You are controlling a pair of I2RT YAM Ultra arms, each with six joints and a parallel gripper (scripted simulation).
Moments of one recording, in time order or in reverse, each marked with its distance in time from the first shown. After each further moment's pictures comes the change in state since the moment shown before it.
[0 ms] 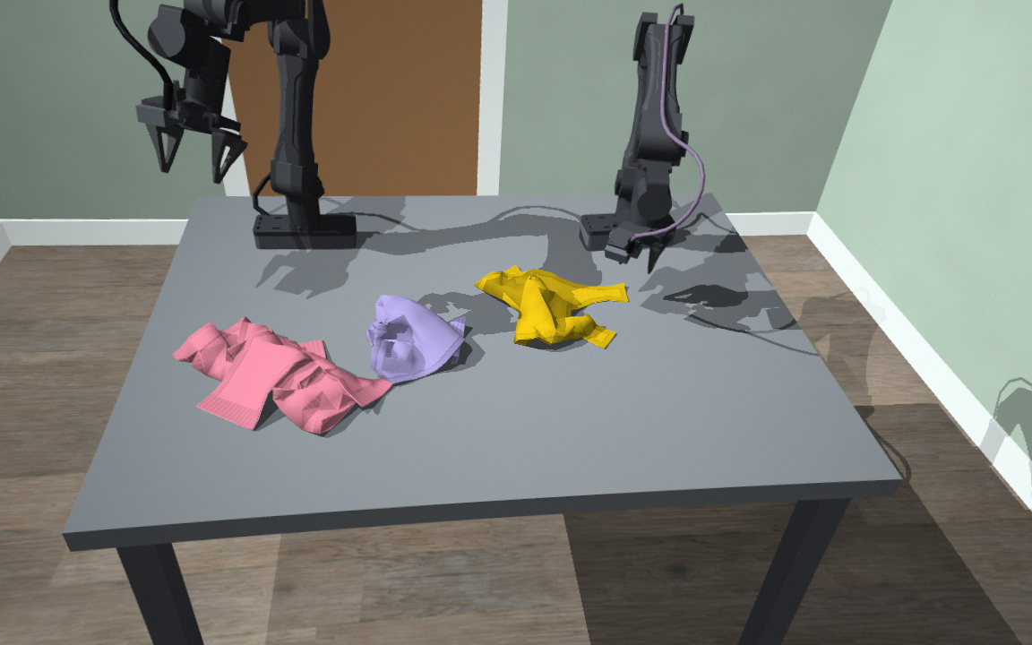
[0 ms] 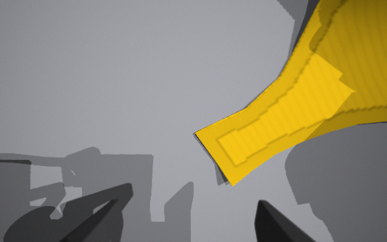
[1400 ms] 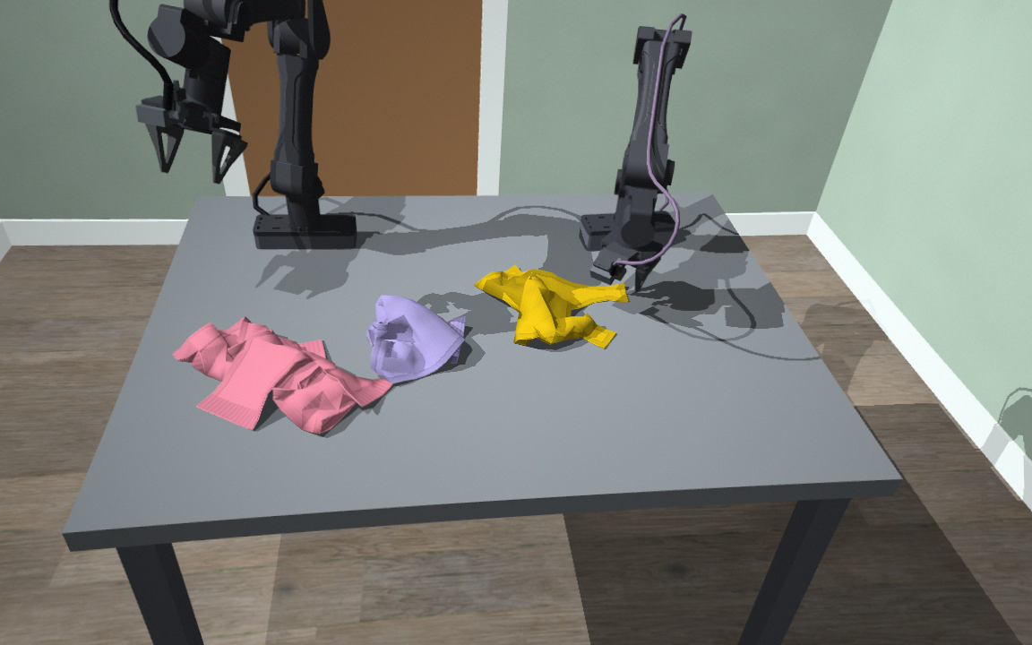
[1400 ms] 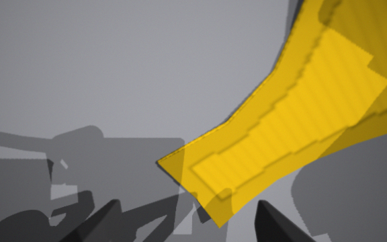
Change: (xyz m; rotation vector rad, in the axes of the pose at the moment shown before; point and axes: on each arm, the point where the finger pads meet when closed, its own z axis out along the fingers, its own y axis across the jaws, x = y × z) left arm 0.011 -0.019 0.053 0.027 0.052 0.088; right arm 0.000 0.000 0.000 0.000 0.000 0.000
